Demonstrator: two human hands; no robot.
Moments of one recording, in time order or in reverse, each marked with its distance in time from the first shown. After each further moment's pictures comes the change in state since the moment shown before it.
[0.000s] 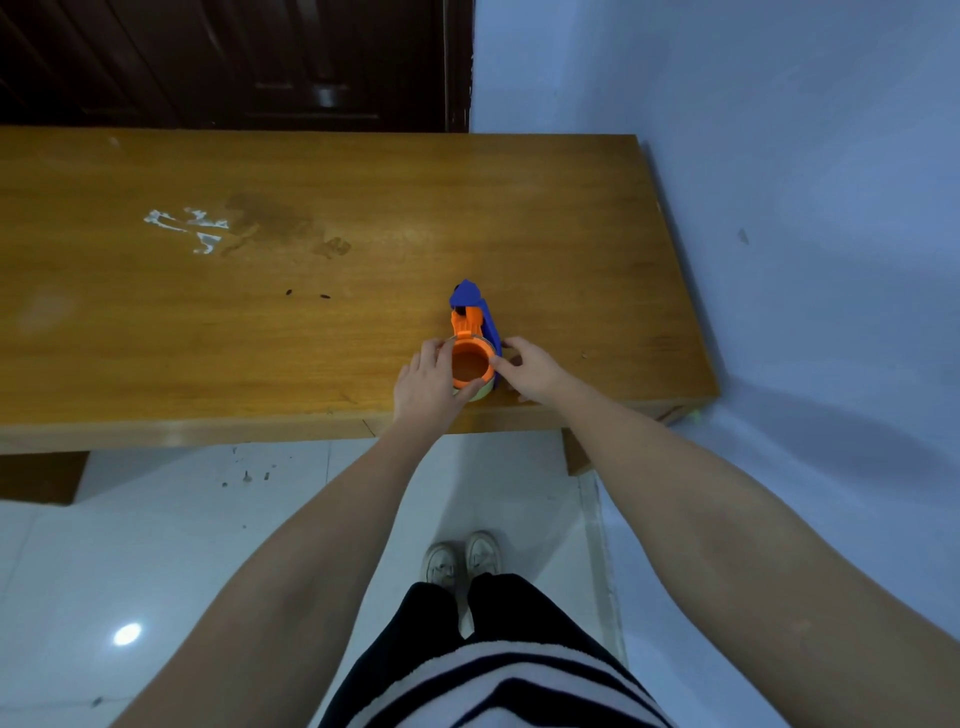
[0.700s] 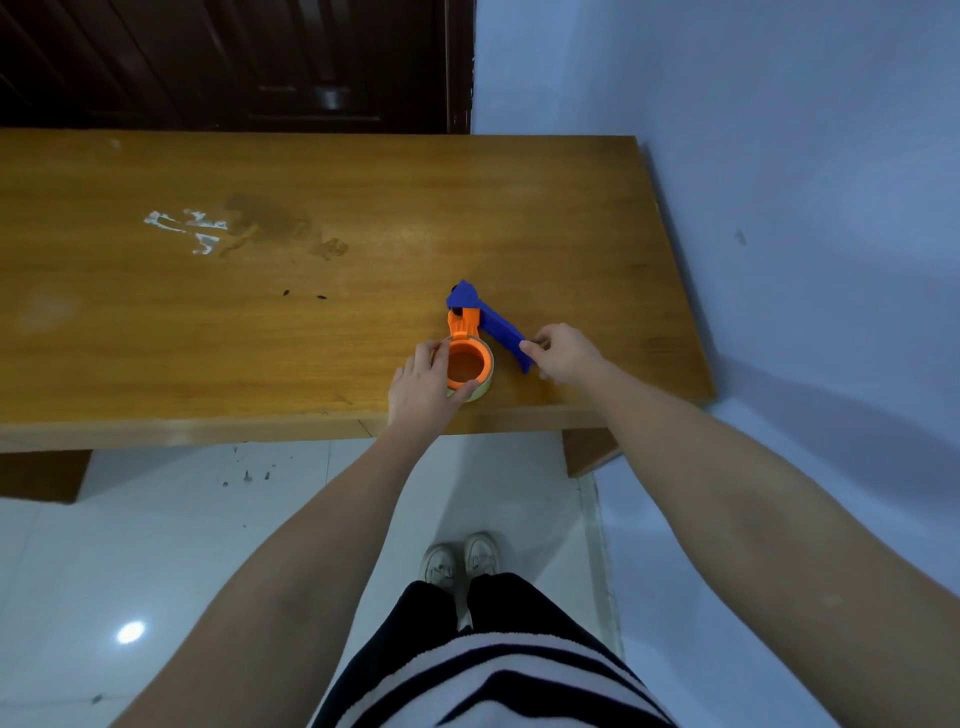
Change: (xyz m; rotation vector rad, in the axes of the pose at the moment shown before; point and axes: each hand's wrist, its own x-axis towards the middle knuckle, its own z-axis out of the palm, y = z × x) left_hand -0.002 0.002 0.001 0.050 -0.019 -0.019; right_hand 0.011 0.015 -0.042 -0.270 0.120 0.035
